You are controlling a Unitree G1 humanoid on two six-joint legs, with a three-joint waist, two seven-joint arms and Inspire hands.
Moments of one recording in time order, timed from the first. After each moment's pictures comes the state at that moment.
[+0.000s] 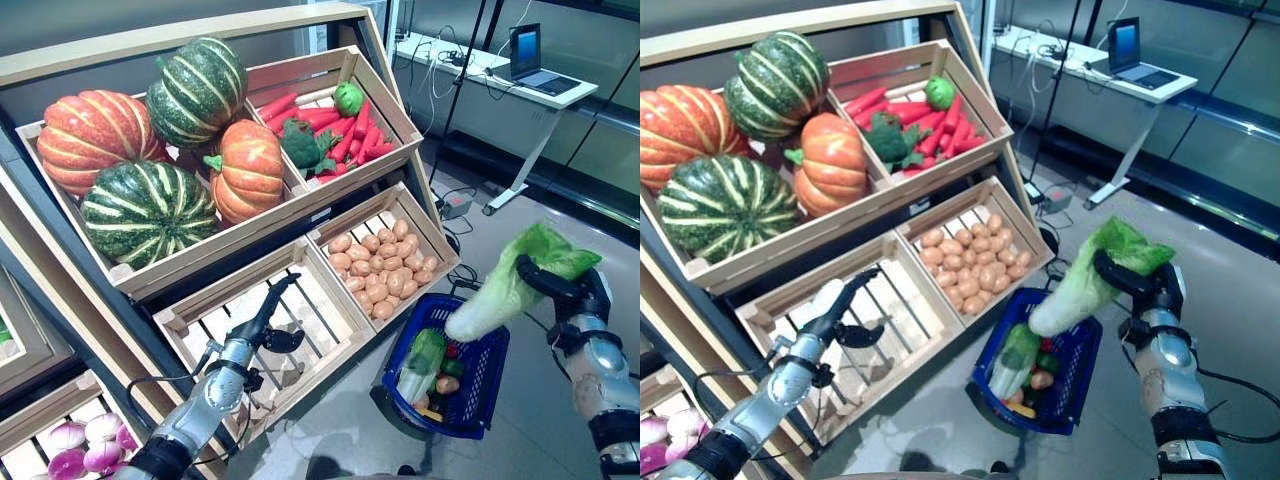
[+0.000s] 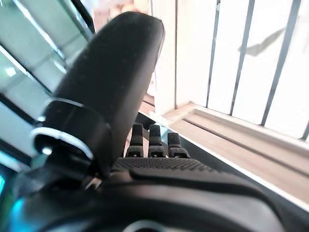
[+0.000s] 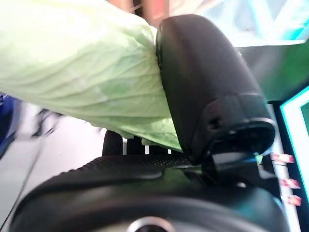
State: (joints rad) left arm -0.06 0.58 -0.38 0.34 0.15 -0.21 0.27; right arm -0.19 -0.65 -0.05 0.67 0.67 -0.16 -0.06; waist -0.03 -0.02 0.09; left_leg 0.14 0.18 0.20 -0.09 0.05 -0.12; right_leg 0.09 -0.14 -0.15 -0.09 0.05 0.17
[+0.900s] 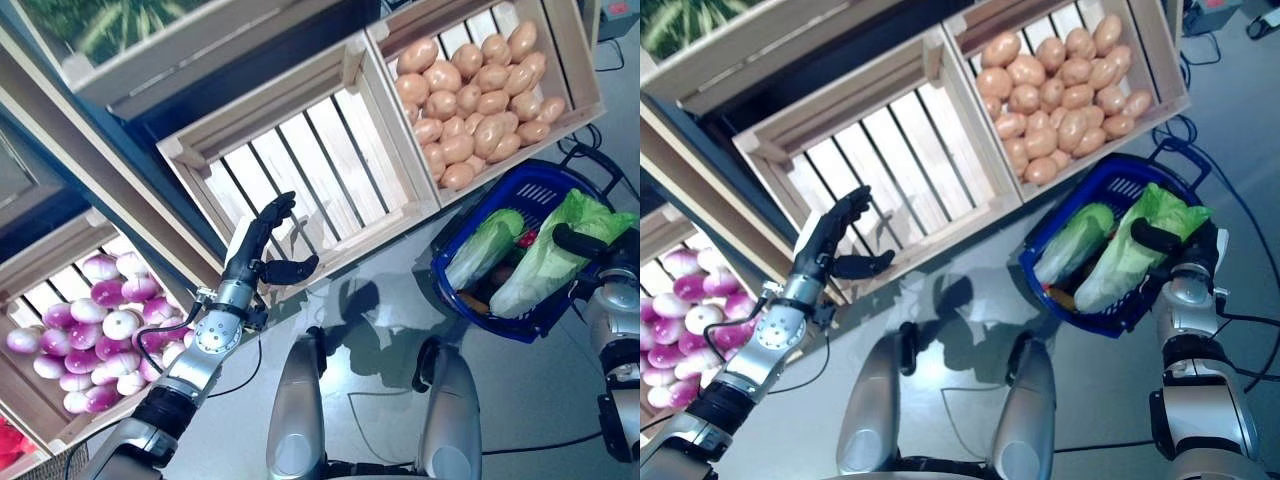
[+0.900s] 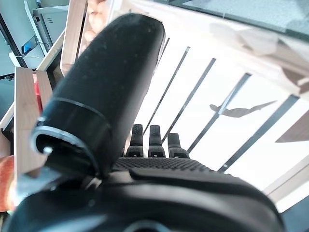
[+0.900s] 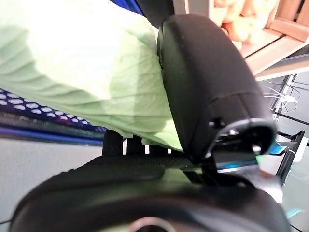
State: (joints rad) left arm -0.28 0.61 -0.37 0.25 -0.24 -0.30 0.23; right arm -0.65 -0.75 0.05 1.03 0.52 -0.10 -0.27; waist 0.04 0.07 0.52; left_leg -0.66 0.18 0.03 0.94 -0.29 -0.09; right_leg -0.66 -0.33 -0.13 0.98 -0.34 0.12
